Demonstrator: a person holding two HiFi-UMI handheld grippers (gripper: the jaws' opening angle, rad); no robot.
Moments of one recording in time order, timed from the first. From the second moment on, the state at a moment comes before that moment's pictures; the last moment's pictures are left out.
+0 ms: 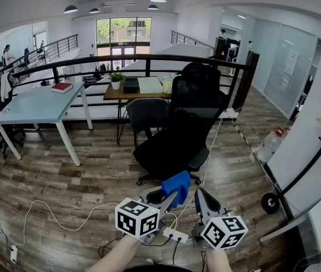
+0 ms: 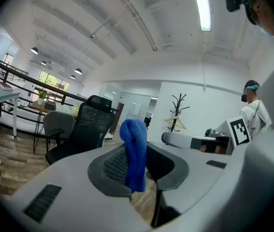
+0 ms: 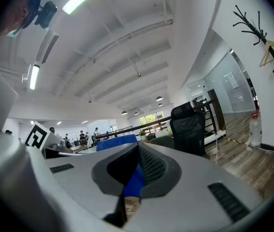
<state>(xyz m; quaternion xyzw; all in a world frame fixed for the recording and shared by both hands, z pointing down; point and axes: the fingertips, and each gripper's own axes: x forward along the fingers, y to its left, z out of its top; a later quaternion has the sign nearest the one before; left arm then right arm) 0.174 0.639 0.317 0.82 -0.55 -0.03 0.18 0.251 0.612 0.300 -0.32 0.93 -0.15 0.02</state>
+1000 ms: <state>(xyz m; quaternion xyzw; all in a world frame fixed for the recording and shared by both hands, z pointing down) 0.177 0.630 0.336 0.79 -0.57 -0.07 0.20 0.264 0.598 0.320 -0.28 0.95 -0.16 0.02</state>
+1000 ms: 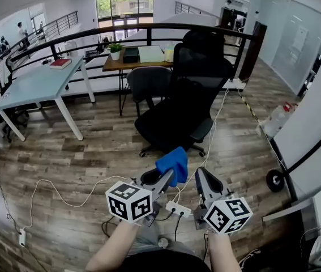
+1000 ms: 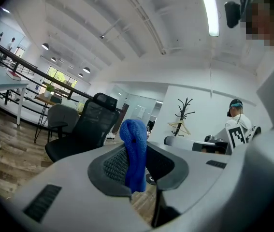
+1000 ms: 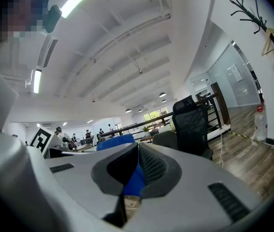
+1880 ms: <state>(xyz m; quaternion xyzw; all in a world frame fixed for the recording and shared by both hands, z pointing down) -0.021 0.468 0.336 0.81 -0.56 -0.04 0.19 0.091 0.433 0.319 -0.32 0.93 -0.17 0.03</state>
